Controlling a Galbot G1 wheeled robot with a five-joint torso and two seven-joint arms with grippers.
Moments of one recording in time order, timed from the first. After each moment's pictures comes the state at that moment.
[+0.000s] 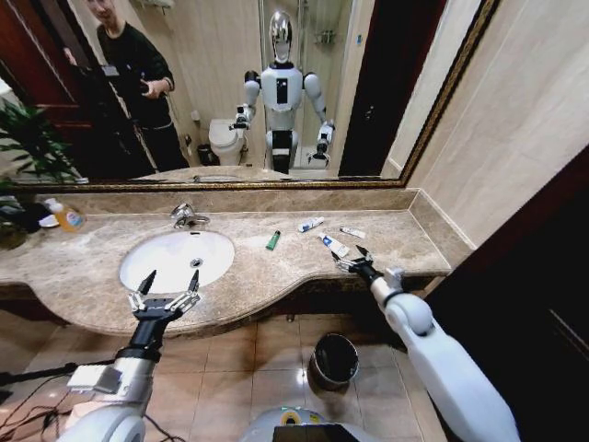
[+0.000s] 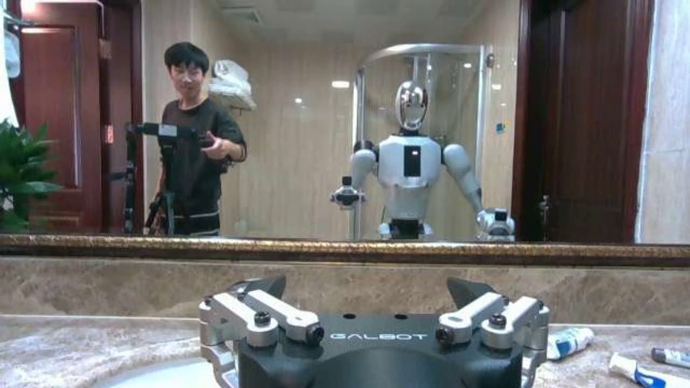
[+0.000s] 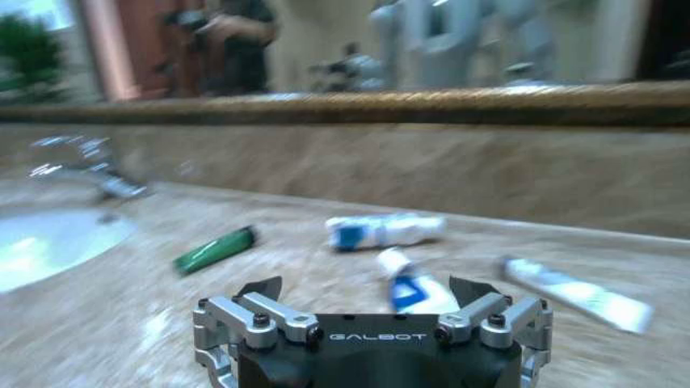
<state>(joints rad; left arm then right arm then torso) 1.84 -1.36 -0.82 -2.47 -0.37 0.04 0.05 -0.97 1.01 0.30 1.72 0.53 -0.27 -0.22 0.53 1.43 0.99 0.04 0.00</state>
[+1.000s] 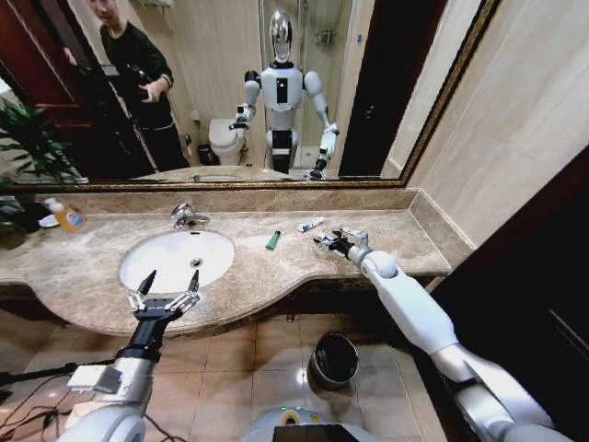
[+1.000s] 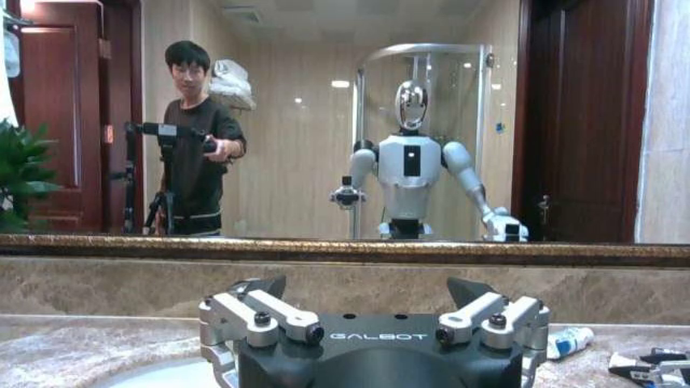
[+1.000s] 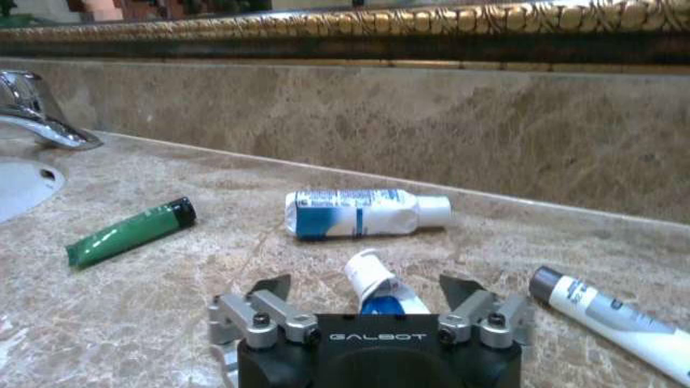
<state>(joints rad) 1.84 -1.36 -0.82 -2.47 -0.37 0.04 0.05 -0.58 1.10 0.09 1.31 0.51 -0.32 -0.23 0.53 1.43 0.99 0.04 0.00</state>
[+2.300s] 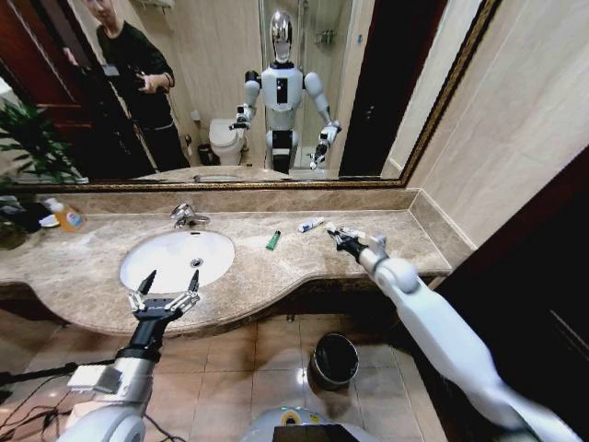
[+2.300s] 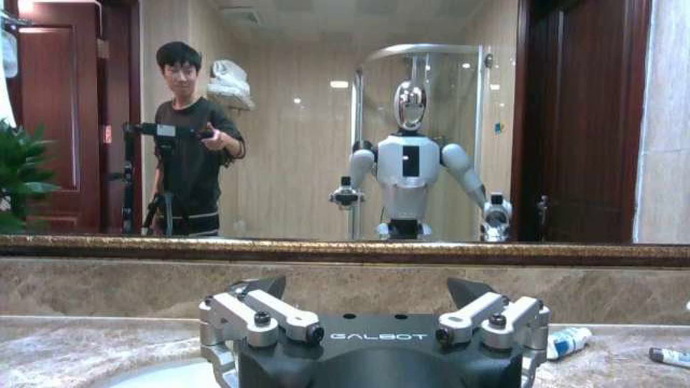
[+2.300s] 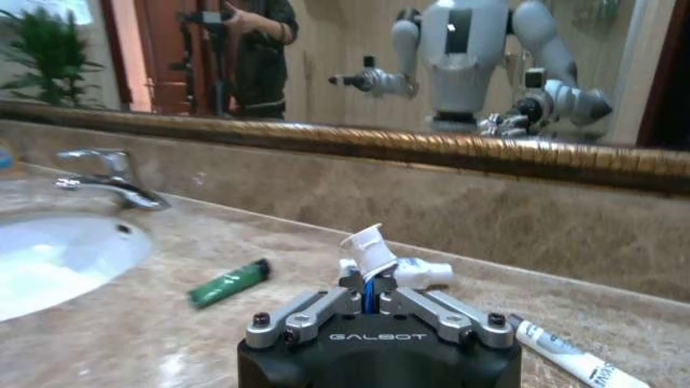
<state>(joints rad) 1.84 -1.36 -0.82 -2.47 -0.37 0.04 0.05 -0.94 0.90 0.27 1.91 0.63 -0.38 -0.07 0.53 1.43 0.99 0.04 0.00</state>
